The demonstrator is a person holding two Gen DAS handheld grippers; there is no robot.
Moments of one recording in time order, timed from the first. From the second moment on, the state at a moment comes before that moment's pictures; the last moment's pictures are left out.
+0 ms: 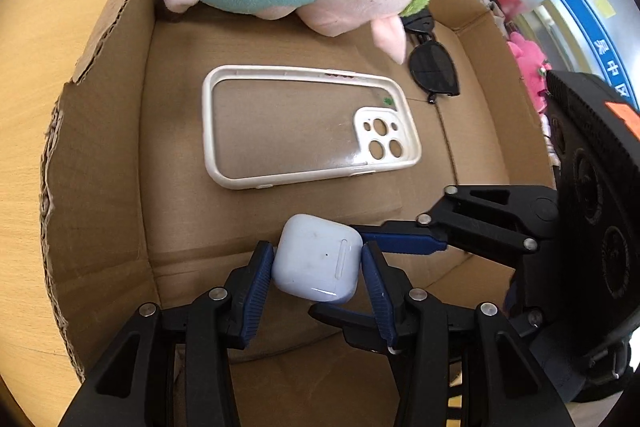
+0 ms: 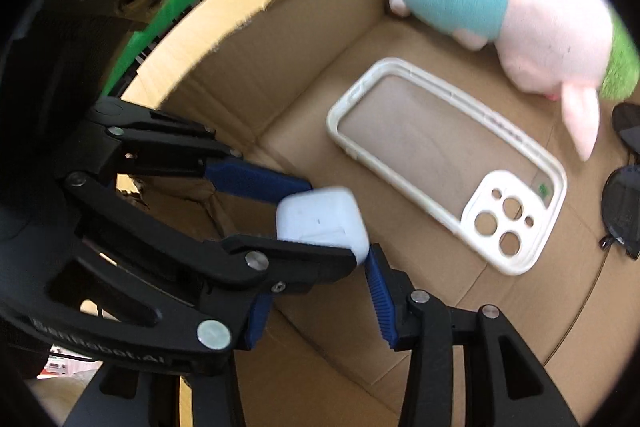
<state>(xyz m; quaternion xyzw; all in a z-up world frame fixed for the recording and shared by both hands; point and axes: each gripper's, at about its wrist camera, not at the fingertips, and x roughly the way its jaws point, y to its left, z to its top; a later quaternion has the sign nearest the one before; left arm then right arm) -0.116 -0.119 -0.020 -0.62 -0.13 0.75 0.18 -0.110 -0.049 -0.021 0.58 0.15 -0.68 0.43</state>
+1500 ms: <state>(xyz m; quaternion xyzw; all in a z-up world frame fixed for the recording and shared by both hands) 0.054 -0.012 0.125 -0.28 0.00 0.96 0.00 0.028 0.148 0.116 0.32 0.06 -0.92 0.21</state>
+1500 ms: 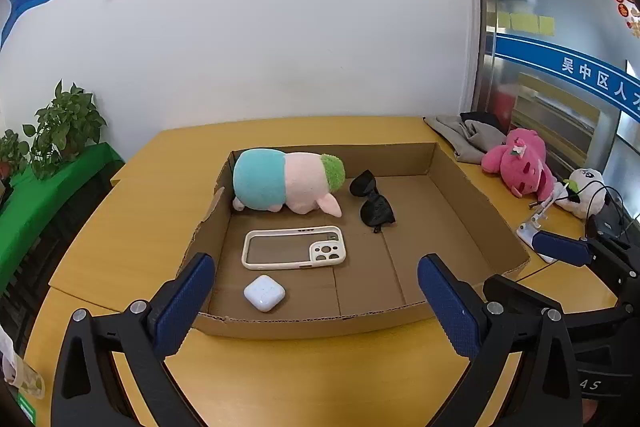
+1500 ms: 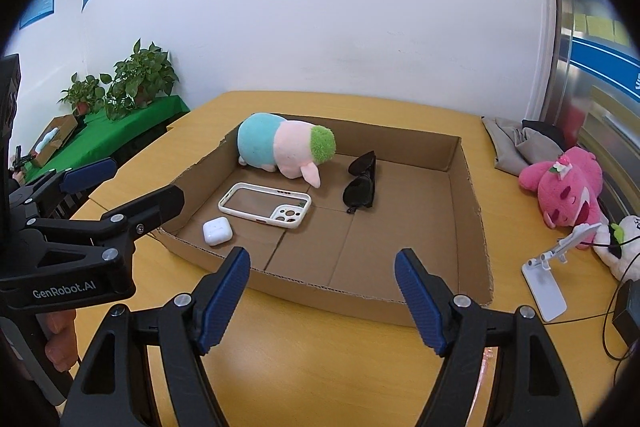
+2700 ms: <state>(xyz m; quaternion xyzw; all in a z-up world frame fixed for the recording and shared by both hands) 0.050 -0.005 0.099 -0.32 -0.01 0.95 0.01 0.027 0.162 0.102 0.33 0.05 -0.92 0.19</state>
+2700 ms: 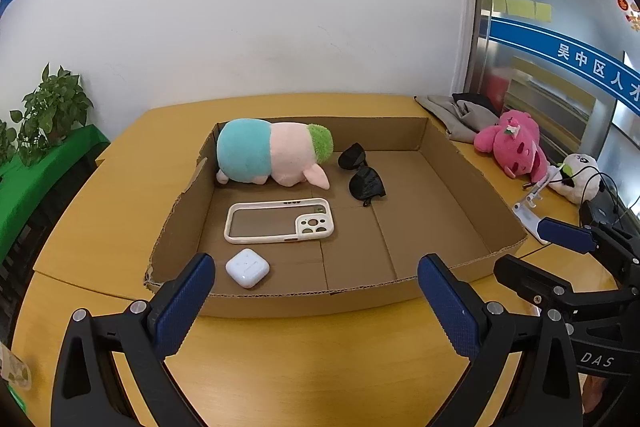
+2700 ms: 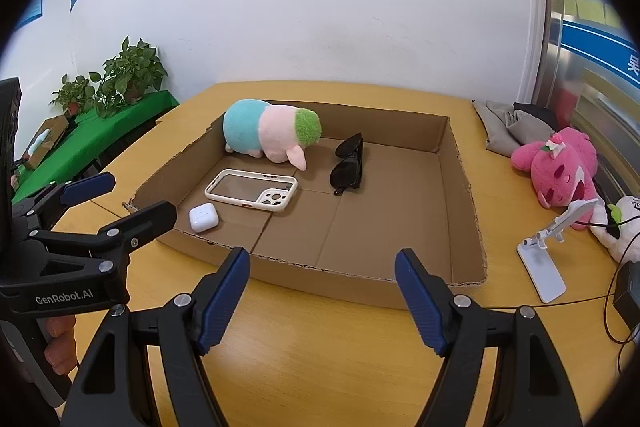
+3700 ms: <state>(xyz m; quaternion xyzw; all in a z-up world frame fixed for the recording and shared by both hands) 0.047 0.133 0.008 -0.50 -0.05 0.83 0.24 -0.045 0.307 -0.027 0.51 0.01 -0.86 0.08</state>
